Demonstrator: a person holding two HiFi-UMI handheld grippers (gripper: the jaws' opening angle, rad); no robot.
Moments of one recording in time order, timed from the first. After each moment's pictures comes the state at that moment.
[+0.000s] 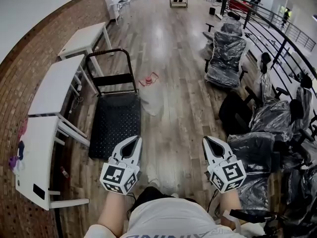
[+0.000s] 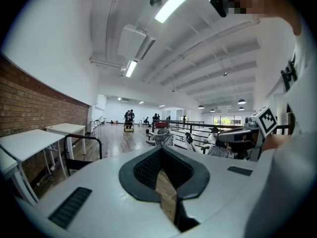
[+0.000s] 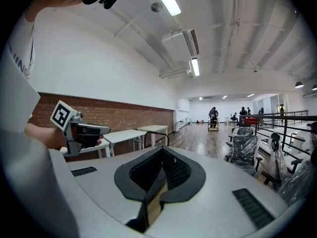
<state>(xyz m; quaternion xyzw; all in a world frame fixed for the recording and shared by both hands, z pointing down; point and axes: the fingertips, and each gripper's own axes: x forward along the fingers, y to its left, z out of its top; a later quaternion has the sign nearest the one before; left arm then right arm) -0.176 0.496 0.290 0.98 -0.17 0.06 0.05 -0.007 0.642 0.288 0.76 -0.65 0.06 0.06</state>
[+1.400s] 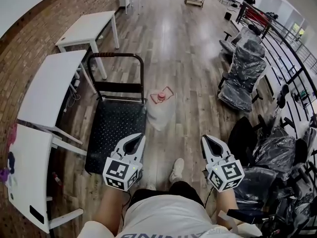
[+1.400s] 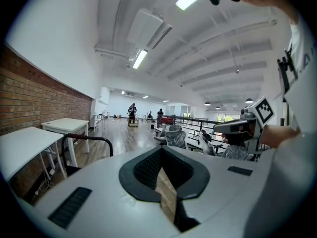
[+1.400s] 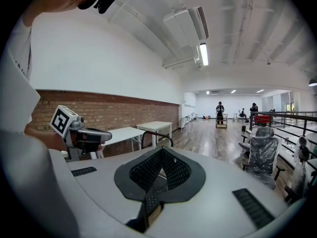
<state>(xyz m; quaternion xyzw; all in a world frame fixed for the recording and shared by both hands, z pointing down) -0.096 0.213 0.322 0.98 -0.18 0.09 0.07 0.070 0.334 0.294 0.73 -0.67 0.08 0.08</state>
